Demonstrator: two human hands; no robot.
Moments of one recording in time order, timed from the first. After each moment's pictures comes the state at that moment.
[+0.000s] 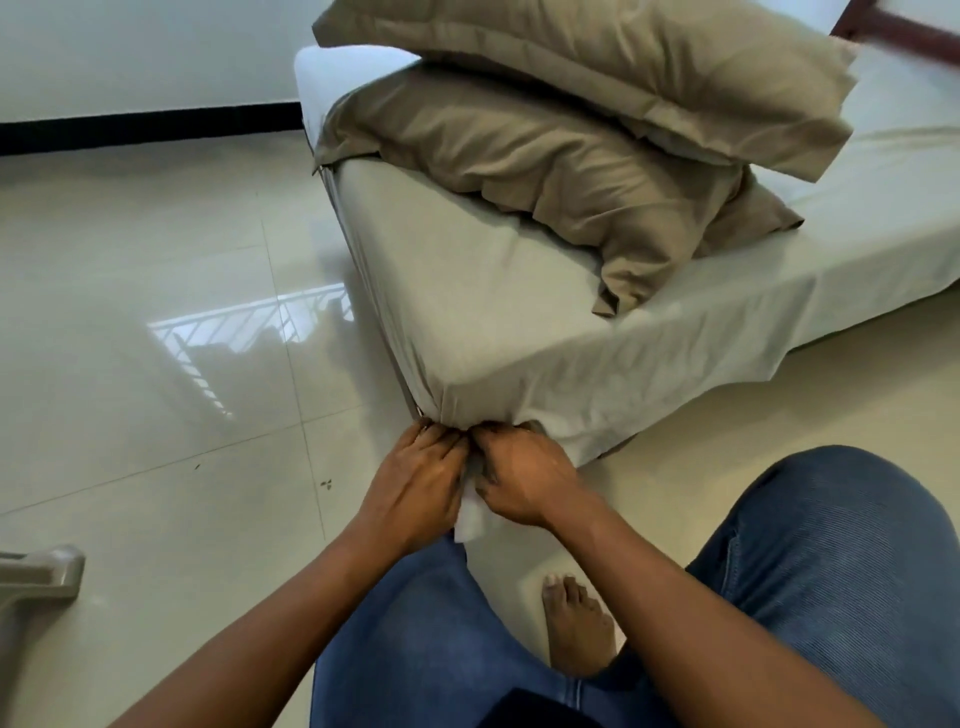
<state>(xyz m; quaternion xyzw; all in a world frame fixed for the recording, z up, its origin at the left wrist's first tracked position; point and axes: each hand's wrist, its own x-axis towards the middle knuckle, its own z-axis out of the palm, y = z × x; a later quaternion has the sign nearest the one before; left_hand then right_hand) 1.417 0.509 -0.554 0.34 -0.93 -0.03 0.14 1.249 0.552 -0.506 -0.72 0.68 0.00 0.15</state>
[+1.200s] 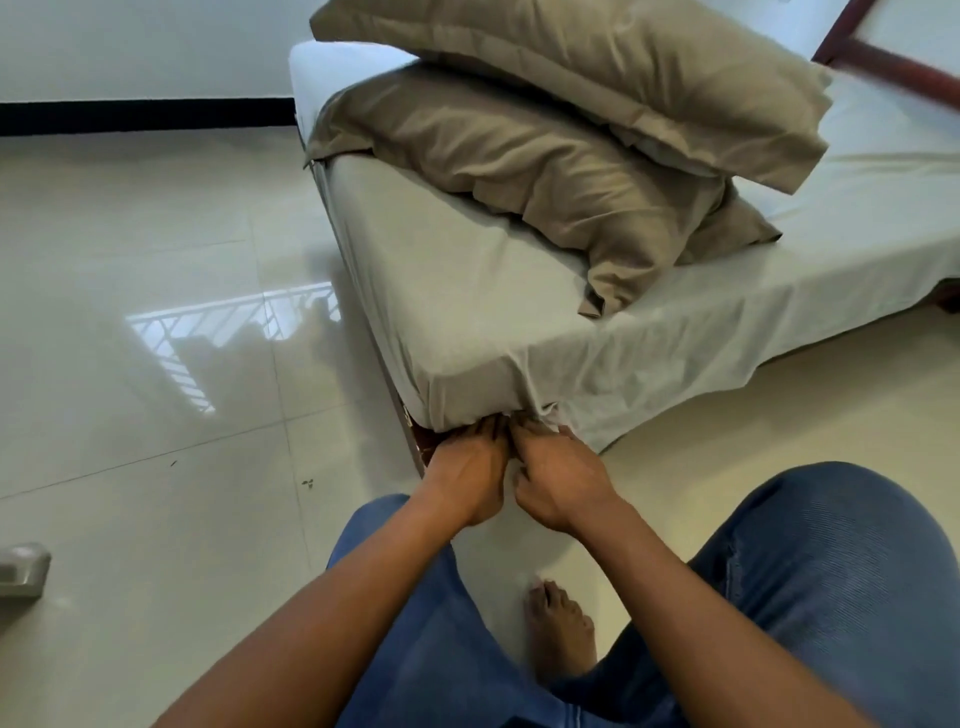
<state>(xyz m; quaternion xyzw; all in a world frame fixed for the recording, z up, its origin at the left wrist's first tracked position) 1.334 0.513 -0.542 0.41 -0.90 -0.14 -0.01 1.211 0.573 -0.496 -0.68 0.72 0.00 0.16</state>
